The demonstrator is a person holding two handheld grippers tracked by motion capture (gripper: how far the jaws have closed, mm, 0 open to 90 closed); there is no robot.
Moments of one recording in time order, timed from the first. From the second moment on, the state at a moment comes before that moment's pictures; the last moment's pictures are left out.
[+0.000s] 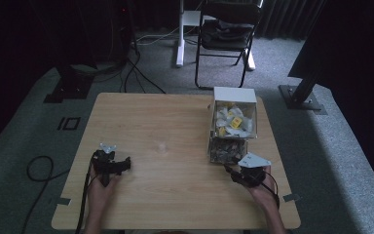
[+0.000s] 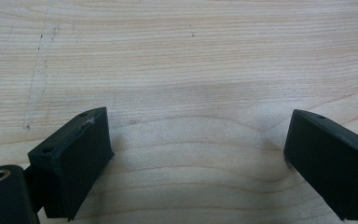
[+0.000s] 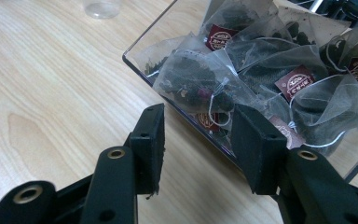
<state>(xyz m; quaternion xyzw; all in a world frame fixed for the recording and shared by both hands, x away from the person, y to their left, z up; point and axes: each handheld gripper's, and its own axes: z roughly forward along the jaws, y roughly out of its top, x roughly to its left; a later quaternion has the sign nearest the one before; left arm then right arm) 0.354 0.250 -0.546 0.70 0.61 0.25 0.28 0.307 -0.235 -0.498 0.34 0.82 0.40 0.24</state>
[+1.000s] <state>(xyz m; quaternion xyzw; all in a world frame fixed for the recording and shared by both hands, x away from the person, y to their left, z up) 0.354 0.250 -0.546 0.70 0.61 0.25 0.28 0.306 -0.215 -0.482 0.34 0.81 0.40 0.28</state>
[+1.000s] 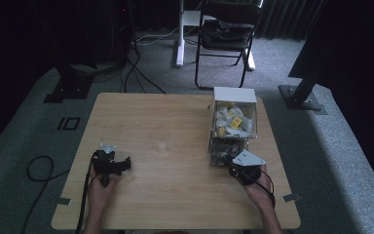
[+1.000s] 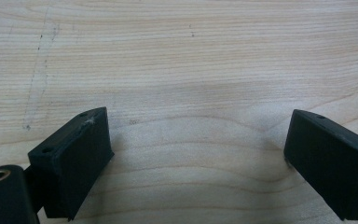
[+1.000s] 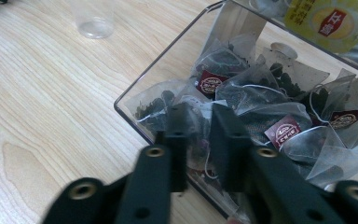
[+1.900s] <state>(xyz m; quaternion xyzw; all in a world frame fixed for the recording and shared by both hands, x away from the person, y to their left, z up) 0.354 0.250 -0.546 0.70 0.61 0.25 0.28 0.302 -0.217 -0.462 0.34 0.79 0.42 0.29</state>
